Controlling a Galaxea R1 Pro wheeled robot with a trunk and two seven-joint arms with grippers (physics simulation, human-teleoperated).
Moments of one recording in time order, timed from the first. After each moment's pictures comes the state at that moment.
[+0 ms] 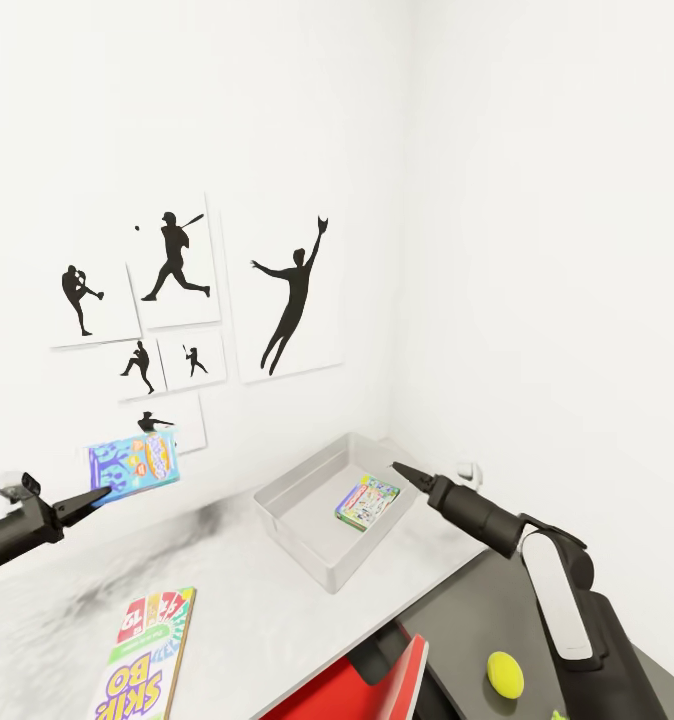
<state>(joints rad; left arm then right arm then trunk) -0.45 0.48 0.51 -1.01 0.38 0.96 -1.37 -0.38 0.00 -0.14 -1.48 -0.67 0.83 0.50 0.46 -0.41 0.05</state>
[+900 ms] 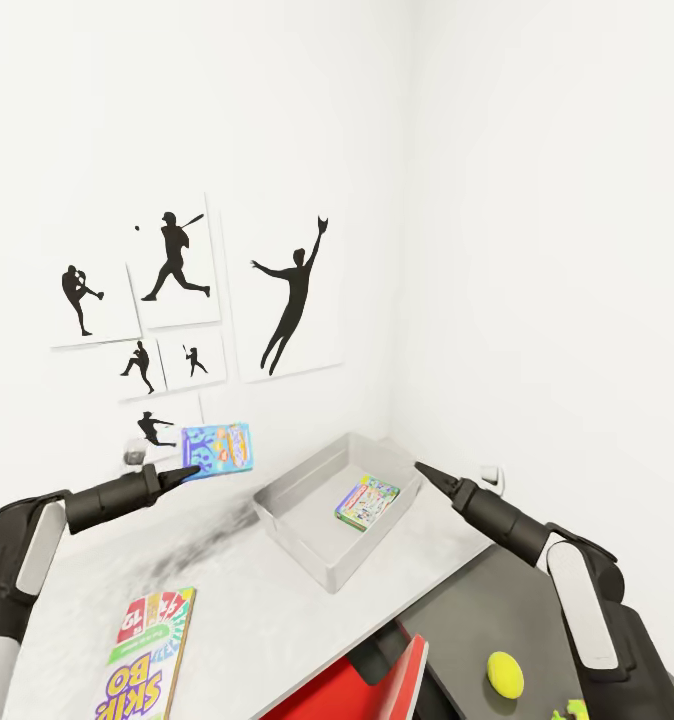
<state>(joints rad) -0.57 0.28 0.32 -1.13 0.38 0.98 -0.99 -0.35 -0.02 -0.22 -1.48 -0.67 0.84 0.60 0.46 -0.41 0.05</state>
